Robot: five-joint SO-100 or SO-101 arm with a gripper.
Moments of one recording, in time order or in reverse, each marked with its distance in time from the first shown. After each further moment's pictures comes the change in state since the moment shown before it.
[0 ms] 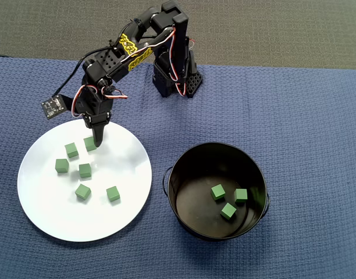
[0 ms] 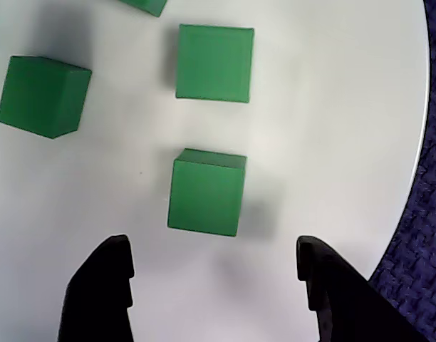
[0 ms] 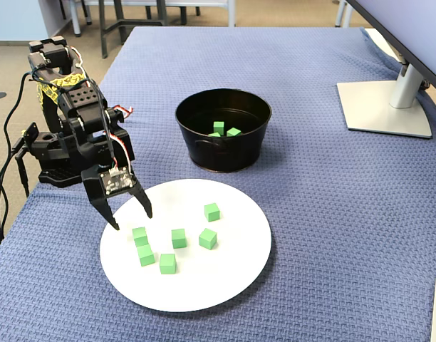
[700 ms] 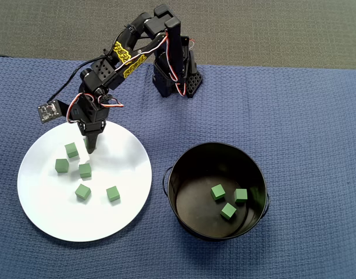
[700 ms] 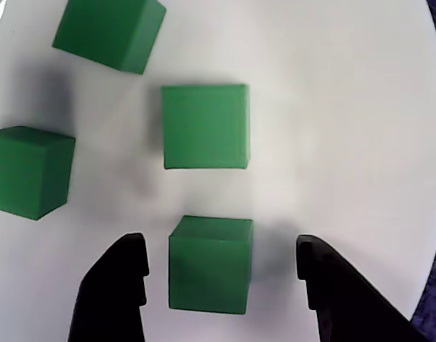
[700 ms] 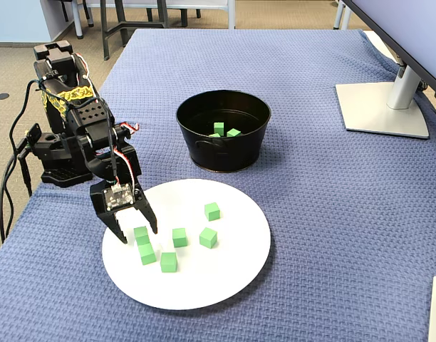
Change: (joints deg) arm 0.0 -6.2 0.0 -9.2 5.4
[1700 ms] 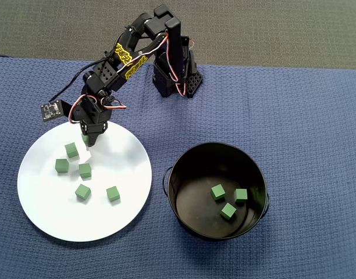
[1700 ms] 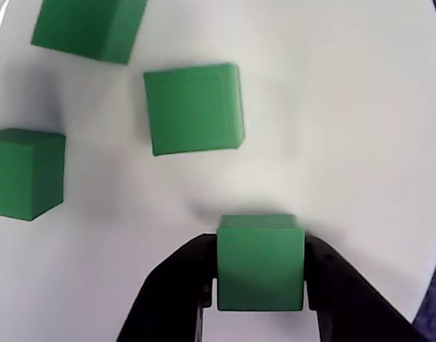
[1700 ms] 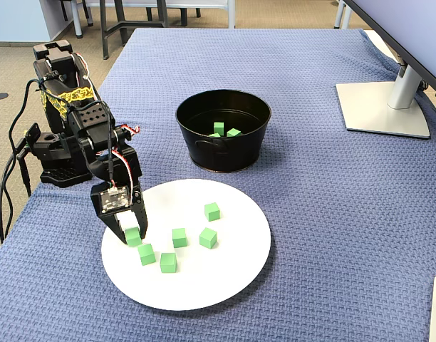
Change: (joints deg) arm -1.1 1.3 1.5 1.3 8.0
